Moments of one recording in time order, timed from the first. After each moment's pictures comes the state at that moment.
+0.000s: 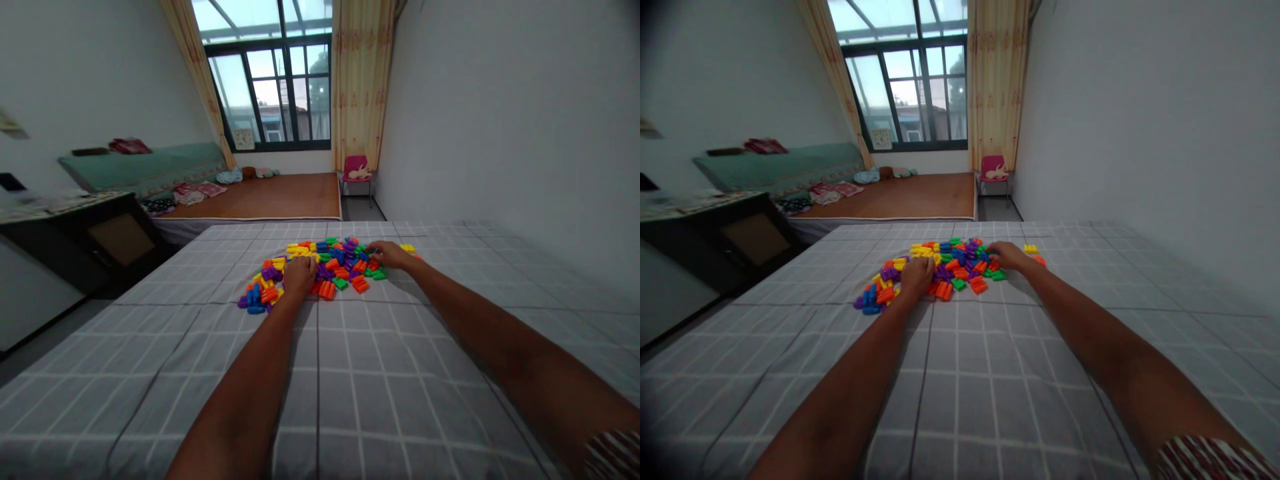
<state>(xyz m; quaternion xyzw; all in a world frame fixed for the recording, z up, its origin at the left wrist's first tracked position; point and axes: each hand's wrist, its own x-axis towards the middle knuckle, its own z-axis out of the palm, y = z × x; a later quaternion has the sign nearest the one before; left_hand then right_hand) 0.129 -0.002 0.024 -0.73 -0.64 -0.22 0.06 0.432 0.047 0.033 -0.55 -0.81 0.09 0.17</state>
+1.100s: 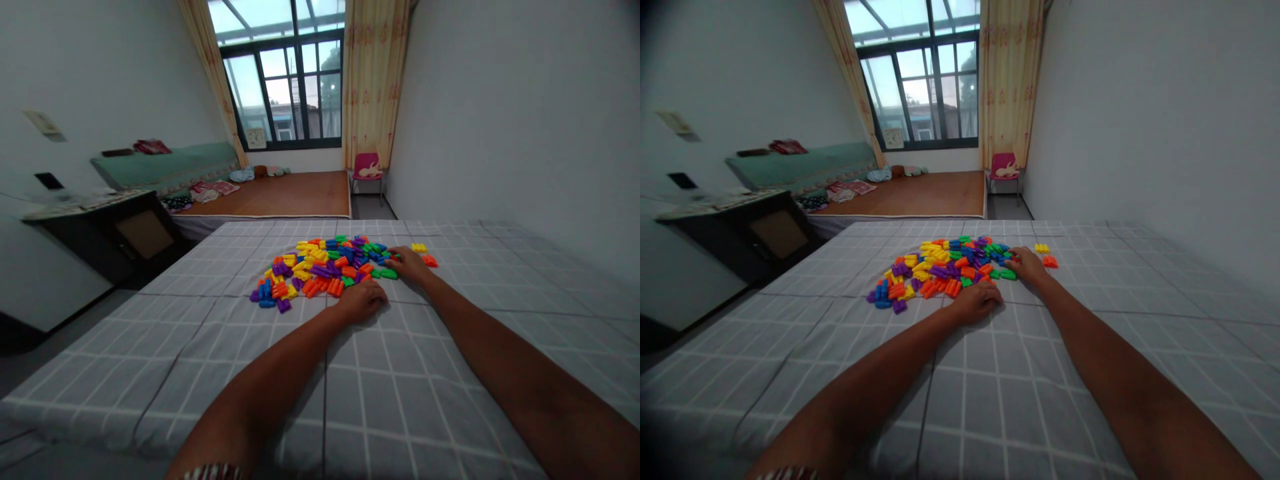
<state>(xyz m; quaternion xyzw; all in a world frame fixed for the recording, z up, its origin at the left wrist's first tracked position) 0.214 -0.056 -0.003 -0.94 -0.23 -0.19 -0.13 0.452 0.025 -0.015 -0.58 -0.75 0.02 0.32</state>
